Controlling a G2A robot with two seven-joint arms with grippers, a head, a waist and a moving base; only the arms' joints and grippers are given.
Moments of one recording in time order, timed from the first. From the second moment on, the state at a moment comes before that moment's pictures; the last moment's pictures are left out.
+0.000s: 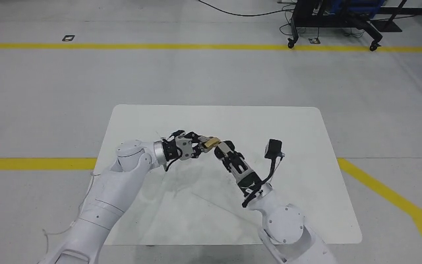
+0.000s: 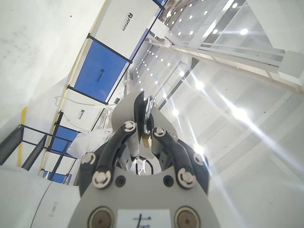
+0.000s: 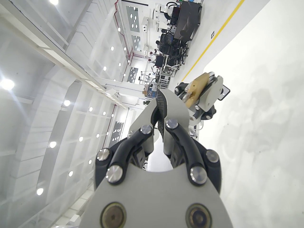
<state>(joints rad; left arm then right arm) 0.98 -1.19 -1.04 -1.24 -0.91 0.46 -0.92 -1.63 -1.33 1.07 -2.06 -0.04 0.12 0.00</state>
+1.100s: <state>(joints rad) 0.99 -1.19 -1.06 -1.29 -0.82 0.27 -0.93 -1.63 -1.33 1.17 -2.03 0.38 0.21 0.27</state>
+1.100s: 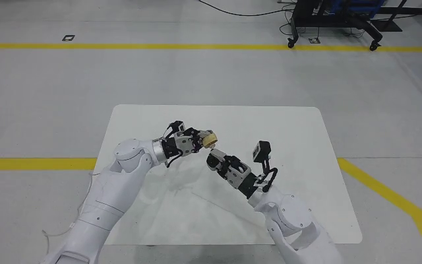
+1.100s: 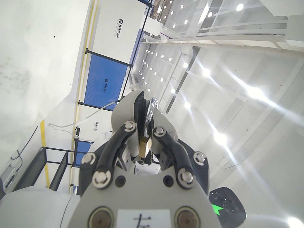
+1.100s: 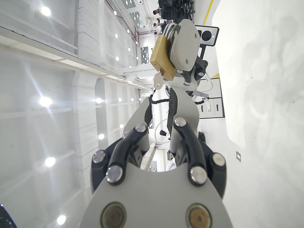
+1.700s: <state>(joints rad) 1.00 -1.19 -1.07 -1.30 -0.79 0.25 -0.95 -1.59 -1.32 1.21 -1.98 0.58 0.27 0.31</state>
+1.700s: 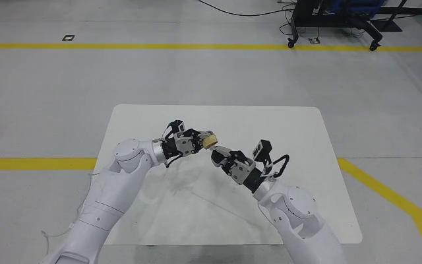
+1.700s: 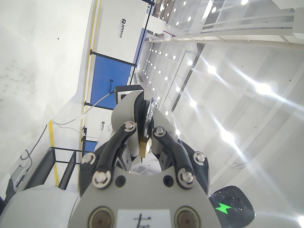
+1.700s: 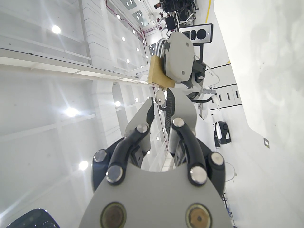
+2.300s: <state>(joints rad) 1.00 -1.19 -1.07 -1.30 -0.77 0.25 -0.95 -1.56 -1.32 1.18 -1.96 0.59 0.30 0.24</state>
